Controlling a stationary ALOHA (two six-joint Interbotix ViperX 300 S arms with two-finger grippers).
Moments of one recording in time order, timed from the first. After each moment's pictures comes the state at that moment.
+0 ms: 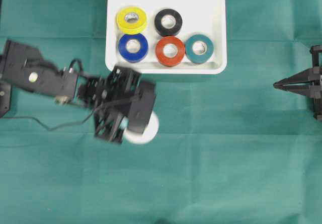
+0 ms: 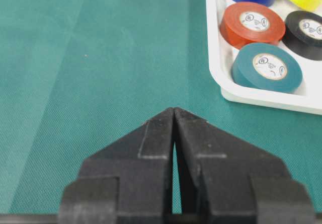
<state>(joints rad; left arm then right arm) -0.09 -0.01 0.52 -0.02 0.38 0.20 -0.01 -1.18 1.57 -0.07 -0.10 0.06</state>
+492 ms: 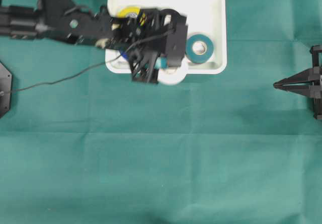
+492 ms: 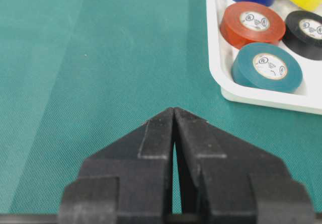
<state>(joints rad) 0.19 0.17 0.31 -0.02 0.37 0.37 -0.01 -1.18 1.57 -0.07 -0.10 0.06</state>
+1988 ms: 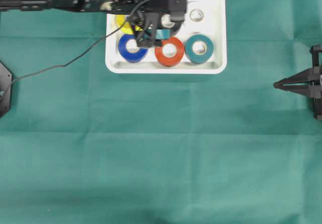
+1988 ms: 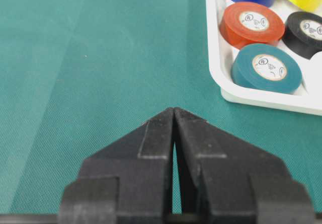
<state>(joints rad) 0.32 0.16 0.31 -0.02 0.36 0.37 -0.01 -1.18 1.57 -0.07 -0.10 0.06</state>
